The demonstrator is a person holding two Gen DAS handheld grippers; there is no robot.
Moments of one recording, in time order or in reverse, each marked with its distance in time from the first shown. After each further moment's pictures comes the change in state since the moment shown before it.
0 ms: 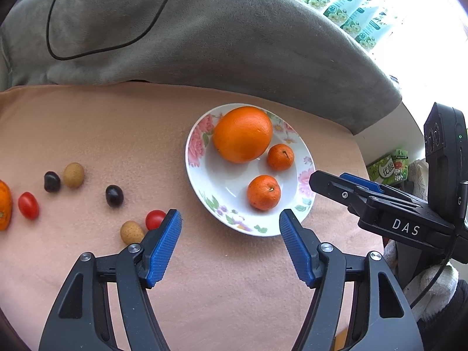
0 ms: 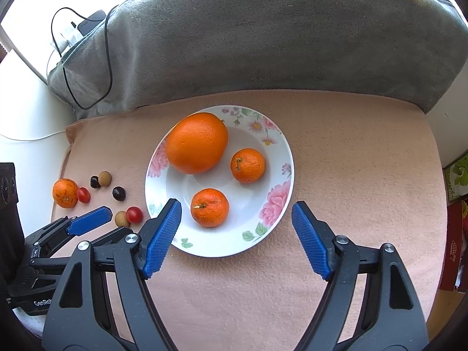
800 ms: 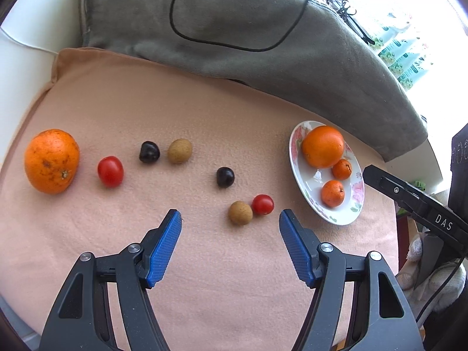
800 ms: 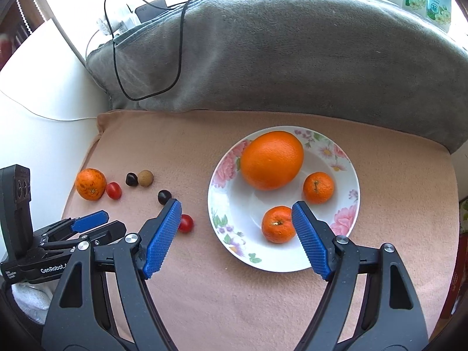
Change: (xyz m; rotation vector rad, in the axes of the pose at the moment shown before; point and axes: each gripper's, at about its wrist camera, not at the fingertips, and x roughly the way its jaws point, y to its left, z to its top) left arm -0.044 0.092 -0.026 -0.169 -0.057 0.098; right arm -0.002 0.080 -0.001 -0.165 -0.076 0.067
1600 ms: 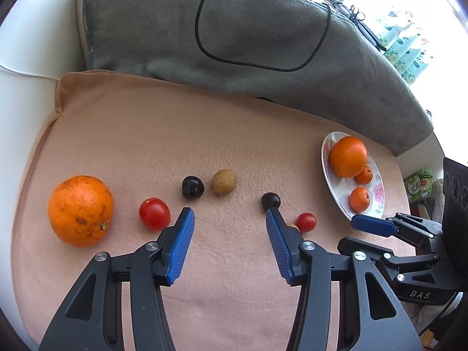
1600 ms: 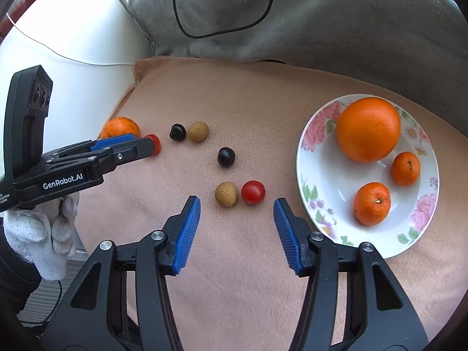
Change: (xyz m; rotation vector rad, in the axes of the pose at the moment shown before) left arm 0.005 0.044 0.034 0.123 -0.006 0.005; right arm 0.045 0.067 -0.025 -0.122 0.172 0.142
